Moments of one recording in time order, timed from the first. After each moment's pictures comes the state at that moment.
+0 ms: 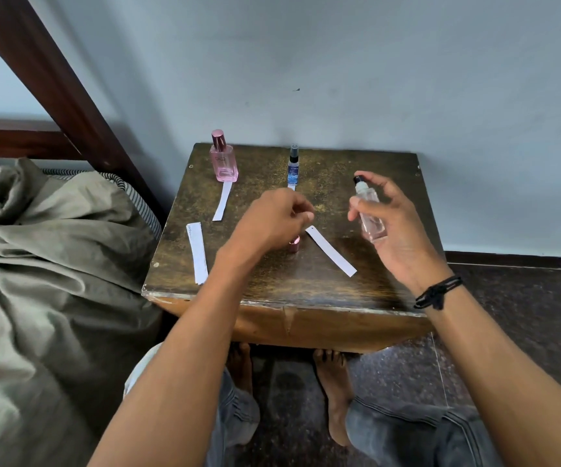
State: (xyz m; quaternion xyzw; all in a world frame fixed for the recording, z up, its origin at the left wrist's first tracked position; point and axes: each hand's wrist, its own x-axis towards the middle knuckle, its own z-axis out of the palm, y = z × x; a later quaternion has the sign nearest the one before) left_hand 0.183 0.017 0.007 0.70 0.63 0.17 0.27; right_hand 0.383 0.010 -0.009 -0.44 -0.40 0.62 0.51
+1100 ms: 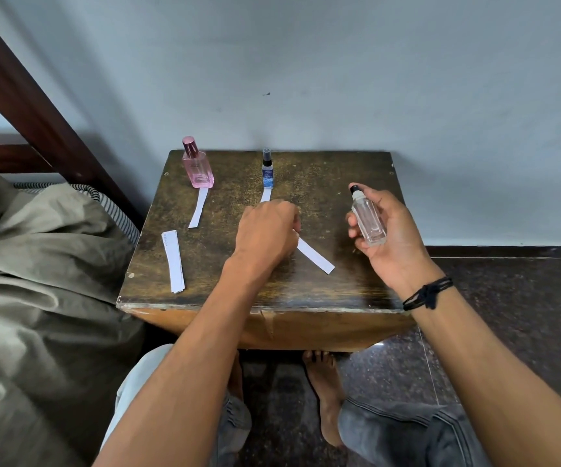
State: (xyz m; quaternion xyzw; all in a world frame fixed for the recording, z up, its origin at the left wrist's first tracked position) left_hand 0.222 0.013 -0.008 0.74 0.65 0.11 0.12; right_hand 0.408 0.005 -0.011 -0.47 -0.27 0.67 0.51
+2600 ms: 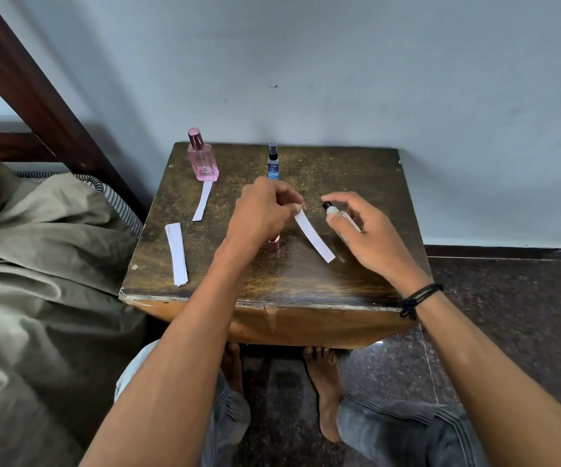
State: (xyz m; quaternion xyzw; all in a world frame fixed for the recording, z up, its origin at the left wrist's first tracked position) left_hand 0.203 0.026 0.001 0.61 0.66 0.29 0.33; right_hand 0.399 0.000 -0.025 -0.56 -0.67 0.37 0.32
